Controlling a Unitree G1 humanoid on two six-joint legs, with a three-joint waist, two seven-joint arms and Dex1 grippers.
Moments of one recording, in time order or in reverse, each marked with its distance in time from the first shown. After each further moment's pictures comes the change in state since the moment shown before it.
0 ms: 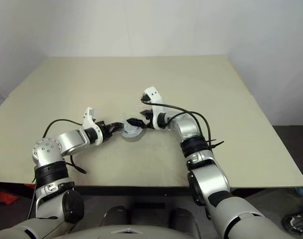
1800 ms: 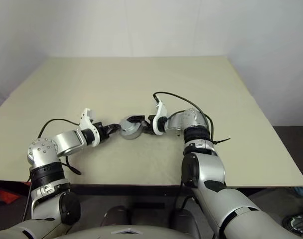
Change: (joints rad) left arm 0.017 0.041 -0.013 -0.029 0.007 0.018 0.000; right arm -0.137 0.102 -0.500 0.174 0.313 0.664 -0.384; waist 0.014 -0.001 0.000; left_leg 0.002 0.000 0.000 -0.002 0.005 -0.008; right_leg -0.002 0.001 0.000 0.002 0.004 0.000
